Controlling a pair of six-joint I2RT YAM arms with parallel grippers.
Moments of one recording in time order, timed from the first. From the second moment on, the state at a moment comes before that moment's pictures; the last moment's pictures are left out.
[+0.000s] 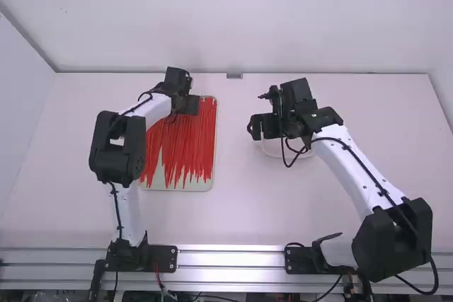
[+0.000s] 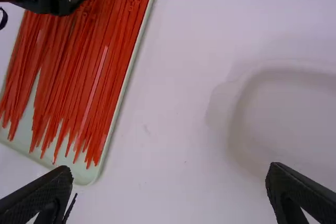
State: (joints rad) left arm -0.12 2.12 1.46 -0.33 -0.01 -0.04; right arm 0.34 1.48 1.19 -0.71 -0.28 0.15
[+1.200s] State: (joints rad) left arm -0.12 2.21 1.46 -0.22 0.02 -0.08; right arm 0.34 1.48 1.19 -0.75 -0.26 0.15
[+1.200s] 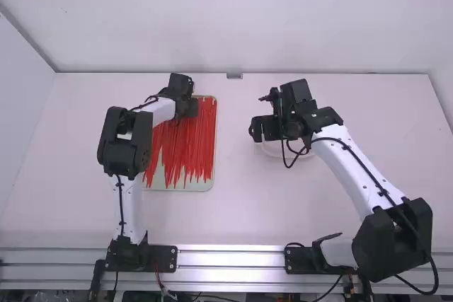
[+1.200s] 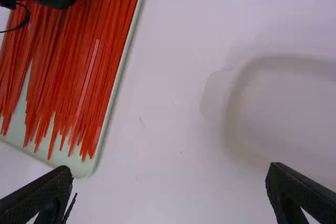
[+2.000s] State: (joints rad) left arm -0.12 2.21 1.47 -0.23 0.00 -0.11; right arm 0.34 1.48 1.19 -0.75 -0.26 0.15
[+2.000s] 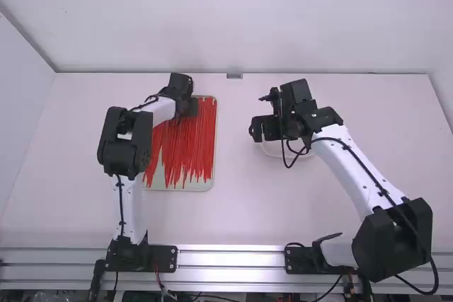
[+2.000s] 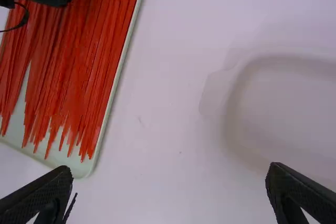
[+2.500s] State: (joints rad) left arm -0.12 2.21 1.47 -0.25 0.00 -0.12; right arm 0.34 1.48 1.19 -0.75 -0.26 0.15
